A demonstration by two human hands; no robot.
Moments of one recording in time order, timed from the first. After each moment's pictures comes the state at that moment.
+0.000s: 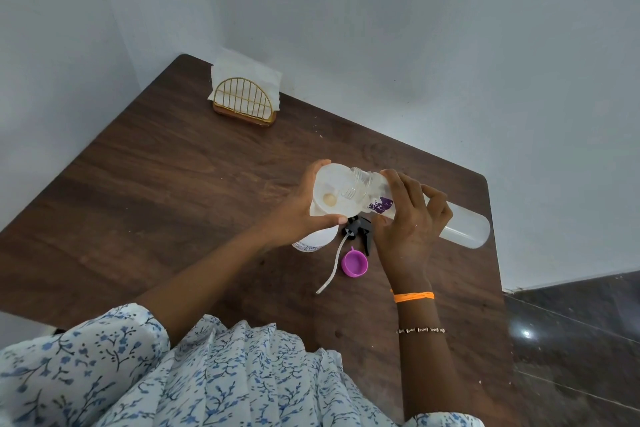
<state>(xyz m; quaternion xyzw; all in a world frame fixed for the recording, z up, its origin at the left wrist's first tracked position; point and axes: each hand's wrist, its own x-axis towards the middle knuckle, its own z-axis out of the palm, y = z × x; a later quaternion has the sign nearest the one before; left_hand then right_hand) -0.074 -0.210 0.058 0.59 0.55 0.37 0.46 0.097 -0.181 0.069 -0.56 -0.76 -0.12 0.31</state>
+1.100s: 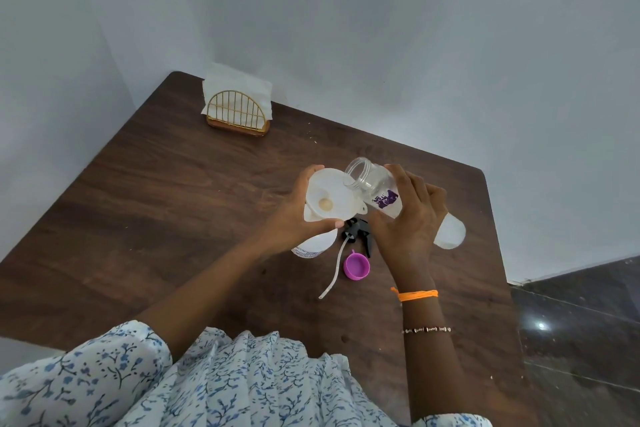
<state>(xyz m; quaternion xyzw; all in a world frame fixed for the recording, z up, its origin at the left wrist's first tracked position) -0.073 -0.208 0.056 0.57 0.57 0.39 0.44 0.098 -0.182 0.080 -0.57 -0.73 -0.03 0.37</state>
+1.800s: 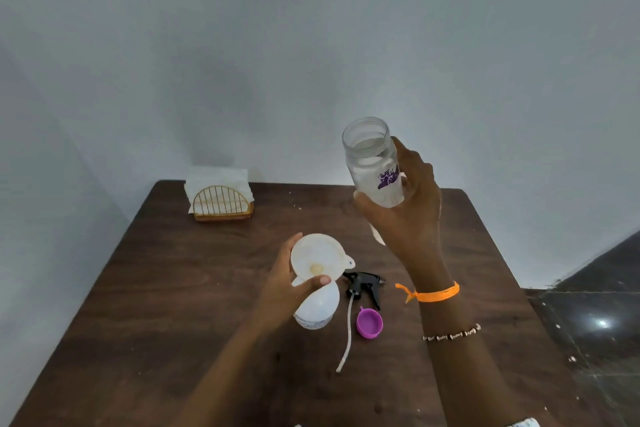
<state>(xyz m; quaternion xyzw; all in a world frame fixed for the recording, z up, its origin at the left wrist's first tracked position) -0.079 -0.199 0.059 0.54 0.58 0.38 0.47 0.080 -0.169 0.187 -0.49 -0.65 0.16 0.56</state>
